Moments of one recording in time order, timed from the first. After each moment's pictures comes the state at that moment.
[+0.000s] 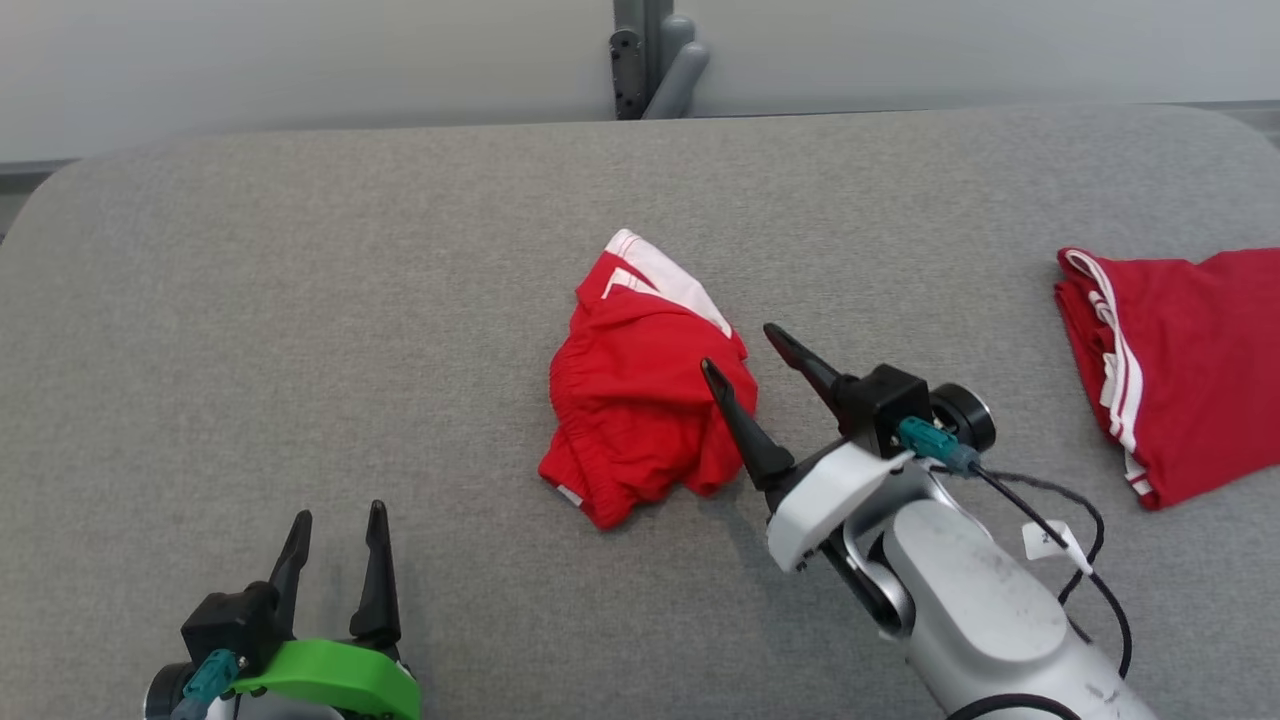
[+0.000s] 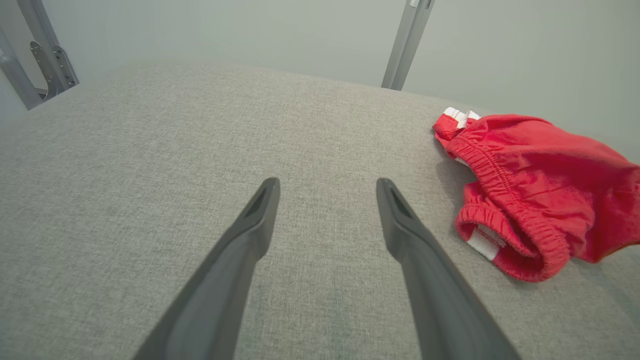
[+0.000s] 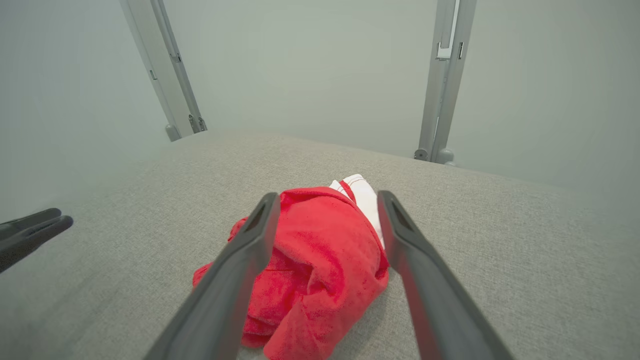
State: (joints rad) left arm -0.05 0.05 -0.02 0.35 -0.26 -0.11 -0.26; right arm -0.48 -0.05 0.47 0.52 0.24 0.13 -0.26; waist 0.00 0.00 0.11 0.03
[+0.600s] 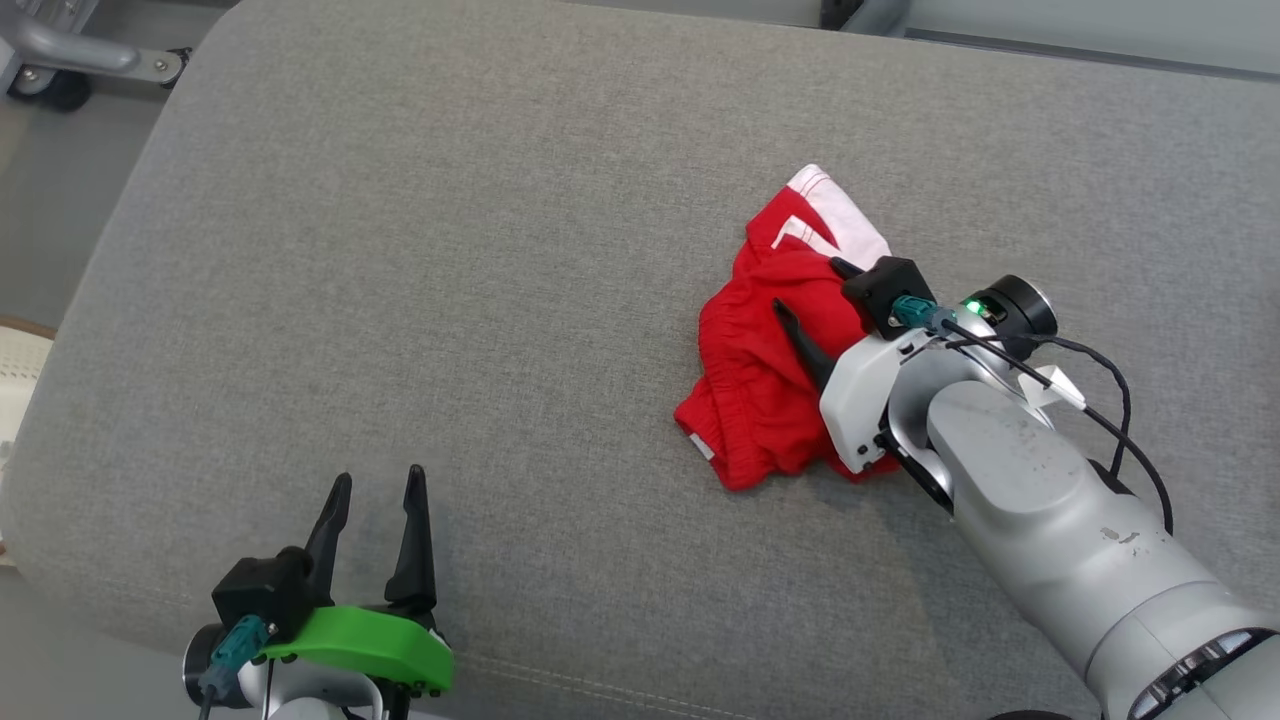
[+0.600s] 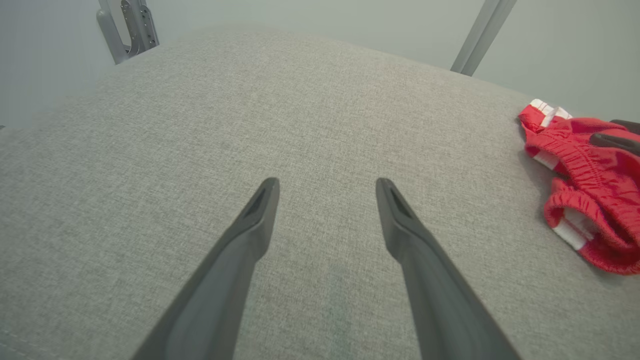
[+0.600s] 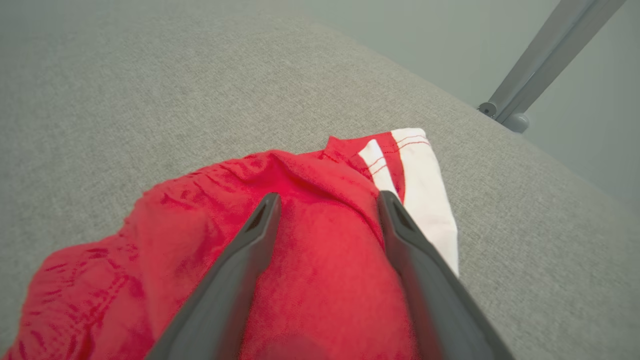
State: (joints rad) left arm -0.10 0.05 -0.11 0.35 -0.33 -0.08 -0.26; right arm -0.83 -0.11 0.61 1.00 0.22 0.13 -0.21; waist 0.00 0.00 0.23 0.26
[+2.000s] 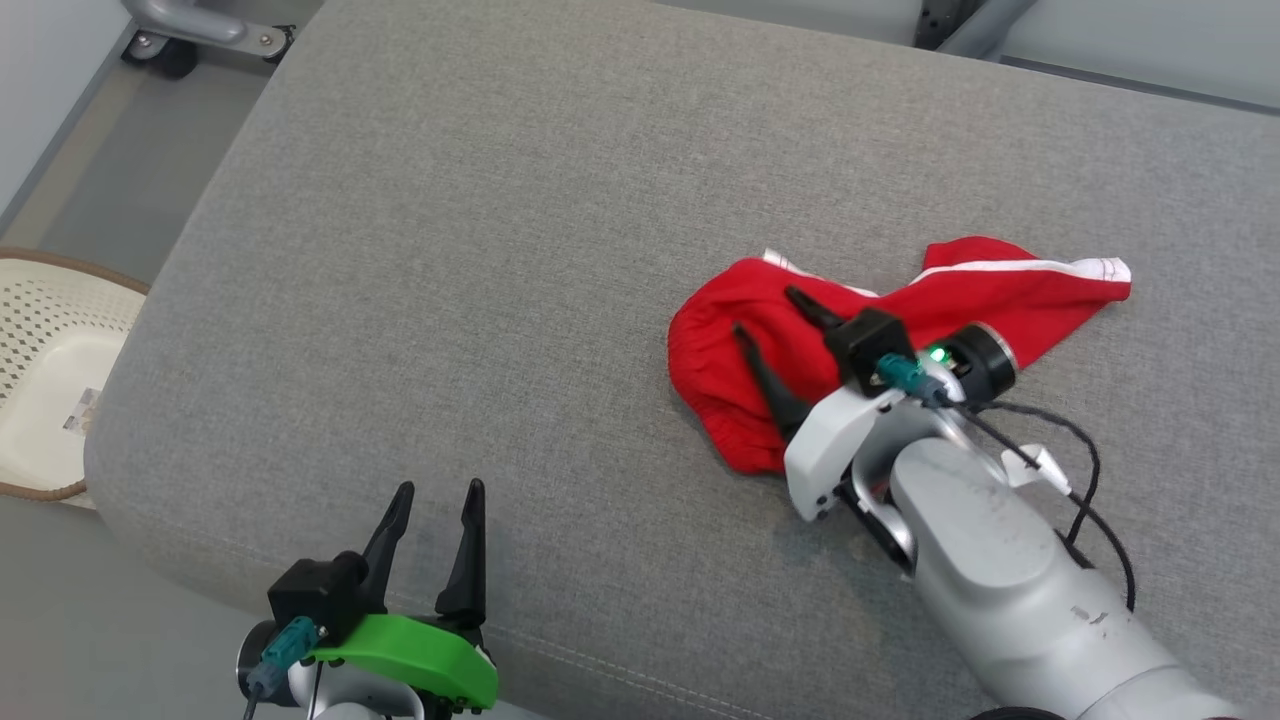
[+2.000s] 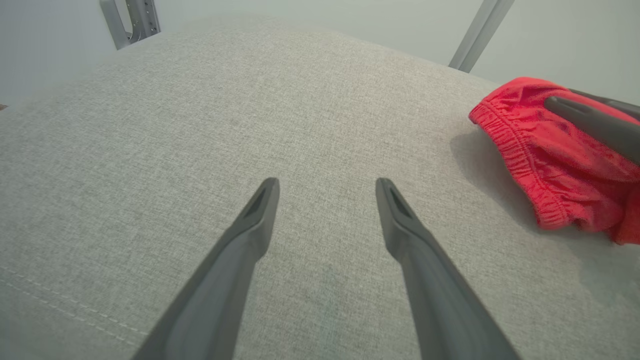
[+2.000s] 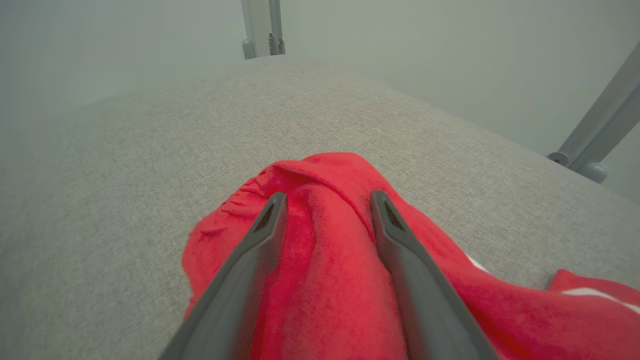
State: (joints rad) left arm -0.11 0.05 -0.22 0.37 -0.37 -0.11 -0.26; right arm -0.69 -0.05 0.43 0.82 0.09 0.13 -0.26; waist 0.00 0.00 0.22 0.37
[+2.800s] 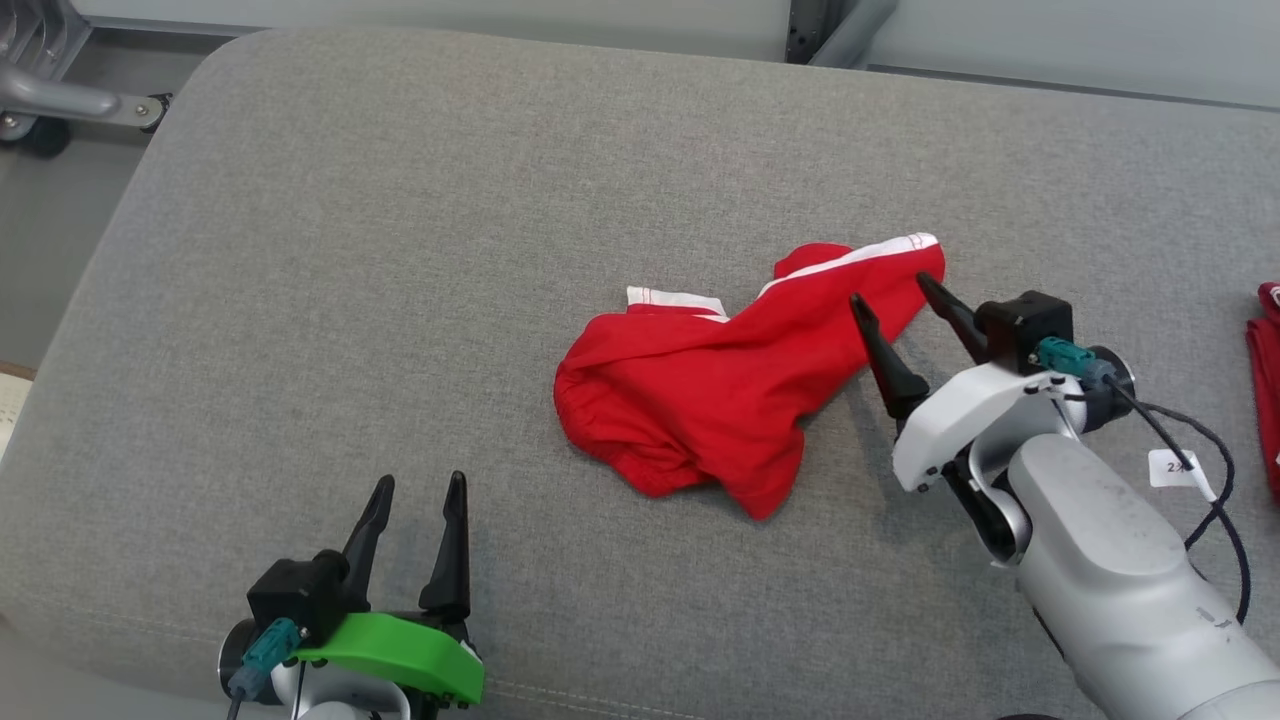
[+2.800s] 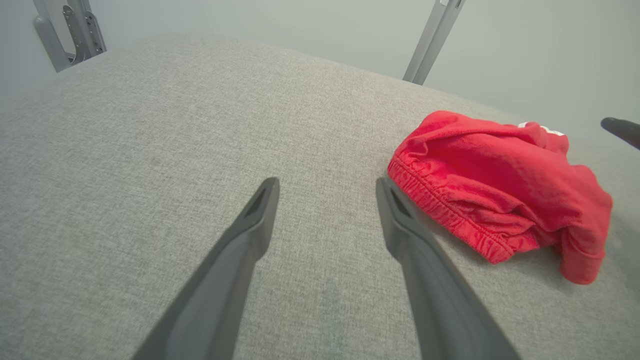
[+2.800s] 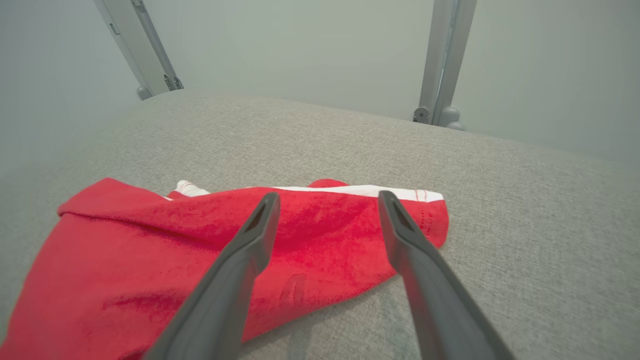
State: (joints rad) left arm -0.10 0.05 -0.18 0.34 -0.36 -0.11 -0.26; right arm -0.61 -0.20 0.42 0.73 0.40 0.13 -0.26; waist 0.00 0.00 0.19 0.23
